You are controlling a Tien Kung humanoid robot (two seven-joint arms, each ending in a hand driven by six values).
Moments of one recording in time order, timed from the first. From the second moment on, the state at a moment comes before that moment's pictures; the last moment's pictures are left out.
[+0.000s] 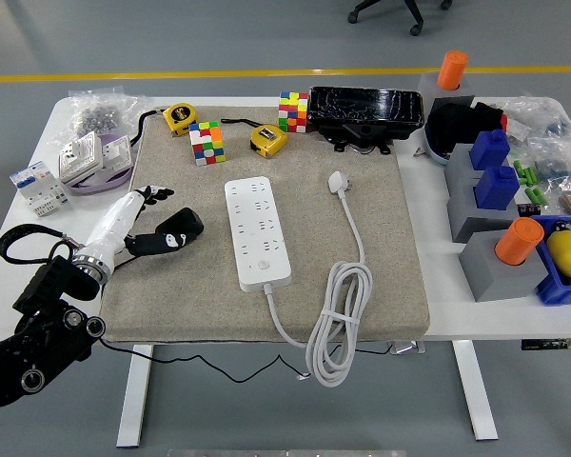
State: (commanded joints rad) left arm -0.39 0.32 -0.81 -1.08 1.58 0.40 0.07; right arm -0.03 -0.29 0.95 0.45 -0.63 -0.02 -0.12
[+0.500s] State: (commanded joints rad) left arm -0.44 0.30 -0.74 -1.02 1.58 0.40 0.09; right arm -0.03 -0.29 0.95 0.45 -0.63 -0.02 -0.12
